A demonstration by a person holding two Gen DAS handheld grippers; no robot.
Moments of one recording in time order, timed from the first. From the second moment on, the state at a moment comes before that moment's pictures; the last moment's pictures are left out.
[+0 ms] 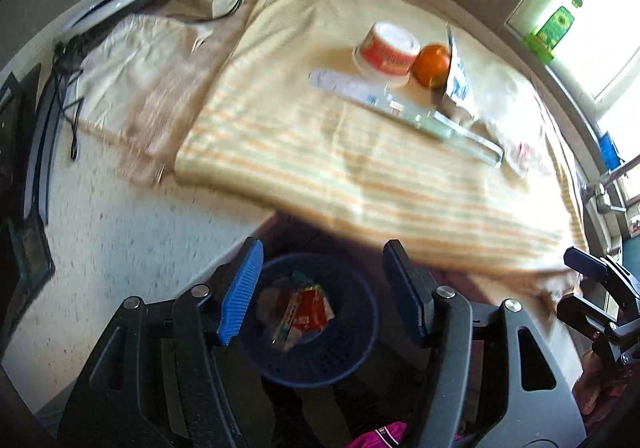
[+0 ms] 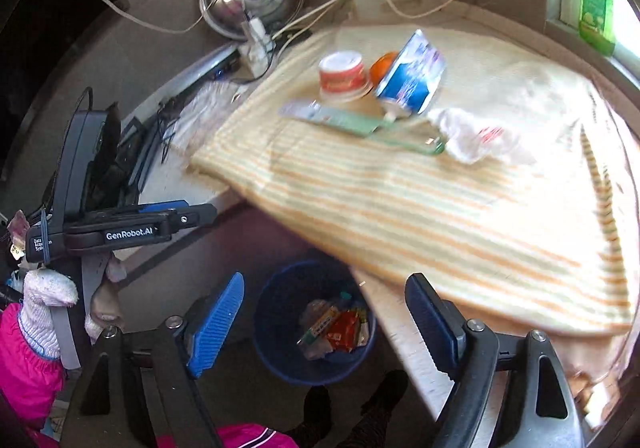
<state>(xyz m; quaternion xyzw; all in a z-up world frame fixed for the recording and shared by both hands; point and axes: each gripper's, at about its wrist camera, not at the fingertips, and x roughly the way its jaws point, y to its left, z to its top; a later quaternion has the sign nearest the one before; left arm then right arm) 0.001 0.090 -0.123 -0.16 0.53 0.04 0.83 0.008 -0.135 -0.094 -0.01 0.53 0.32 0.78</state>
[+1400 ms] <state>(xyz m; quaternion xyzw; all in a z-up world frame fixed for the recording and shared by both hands) 0.218 0.049 -0.143 -0.11 0.54 0.08 0.83 0.199 -0.188 -0.135 -0.03 0.58 0.32 0.75</state>
